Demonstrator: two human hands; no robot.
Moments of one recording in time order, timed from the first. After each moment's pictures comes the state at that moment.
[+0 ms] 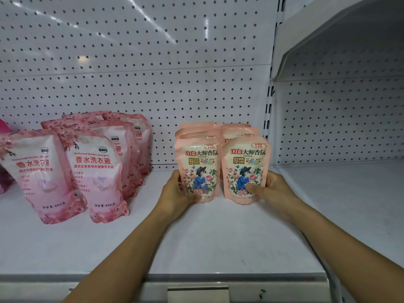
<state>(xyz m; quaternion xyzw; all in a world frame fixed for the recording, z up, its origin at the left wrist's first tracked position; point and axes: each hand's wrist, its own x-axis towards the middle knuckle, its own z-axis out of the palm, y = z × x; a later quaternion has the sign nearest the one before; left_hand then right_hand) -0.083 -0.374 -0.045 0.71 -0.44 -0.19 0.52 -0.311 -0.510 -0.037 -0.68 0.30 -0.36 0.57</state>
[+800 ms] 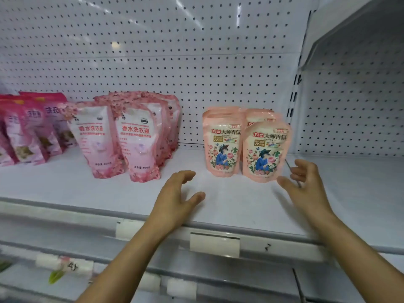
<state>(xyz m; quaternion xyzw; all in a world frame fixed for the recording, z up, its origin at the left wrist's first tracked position) -0.136 -0.238 -0.044 0.76 -0.46 -0.04 0.45 -0.350 -0.434 -0.037 -0.71 0.39 -0.44 0.40</state>
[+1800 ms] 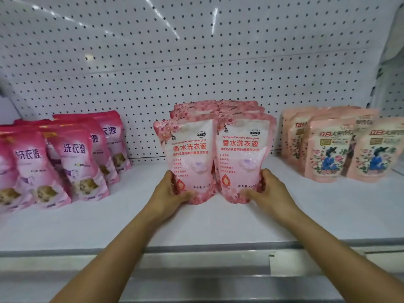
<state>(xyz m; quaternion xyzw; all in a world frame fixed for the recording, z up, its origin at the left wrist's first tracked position) 0.187 -0.149 -0.038 0.73 -0.44 -0.20 0.48 -0.048 -0.270 -0.038 -0.76 0.43 -0.33 0.35</state>
